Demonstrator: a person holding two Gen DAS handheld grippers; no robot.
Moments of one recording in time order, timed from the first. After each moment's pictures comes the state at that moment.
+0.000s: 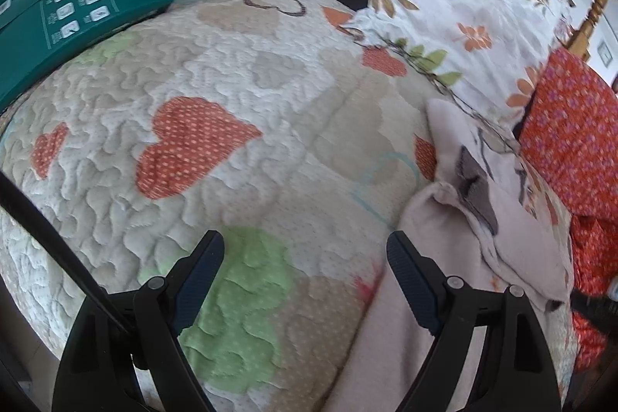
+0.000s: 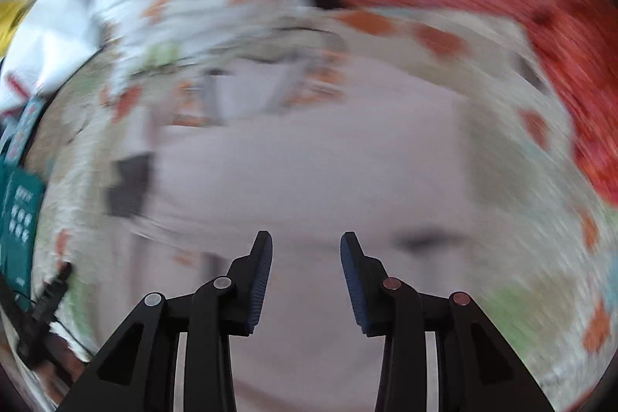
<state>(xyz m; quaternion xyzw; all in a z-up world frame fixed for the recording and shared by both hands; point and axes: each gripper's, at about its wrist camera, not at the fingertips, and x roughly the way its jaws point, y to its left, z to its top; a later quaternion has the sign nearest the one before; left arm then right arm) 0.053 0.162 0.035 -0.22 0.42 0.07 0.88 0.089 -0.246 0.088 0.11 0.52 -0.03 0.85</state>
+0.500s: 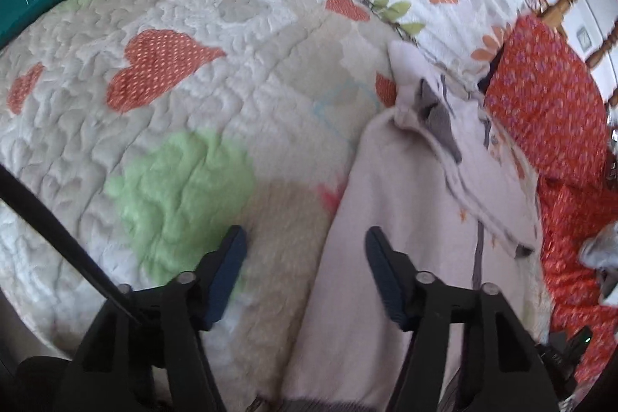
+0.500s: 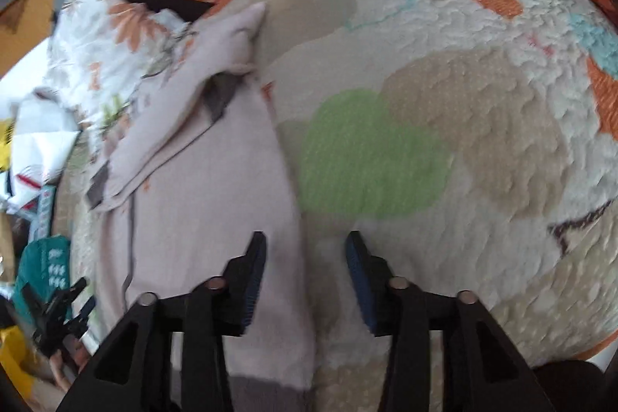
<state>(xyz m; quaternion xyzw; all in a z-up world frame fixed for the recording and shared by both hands) 0.018 0.145 0.022 -0.24 0.48 -0.01 0.84 -0.064 -0.357 0.018 0.30 0.48 -0.04 0.83</state>
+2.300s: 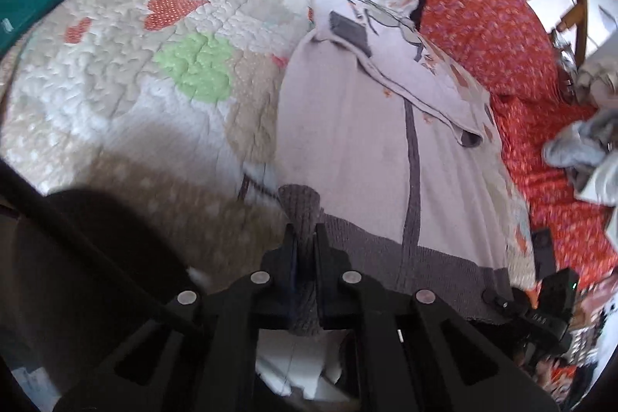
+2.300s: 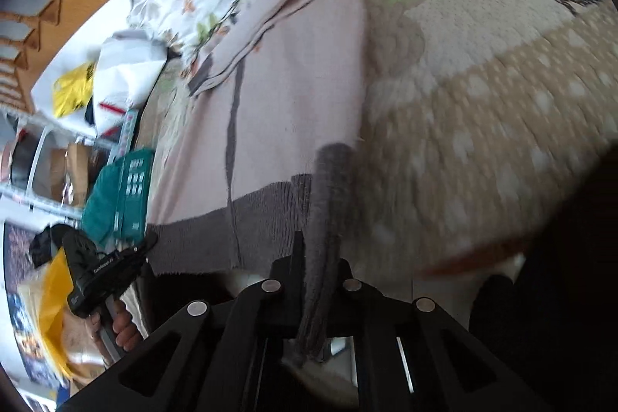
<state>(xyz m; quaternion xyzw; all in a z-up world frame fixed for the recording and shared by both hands) -0.140 0.119 0.063 -0.19 0.51 -0.11 0.83 -0.194 -0.290 0.016 0.35 0.51 0.13 0.78</state>
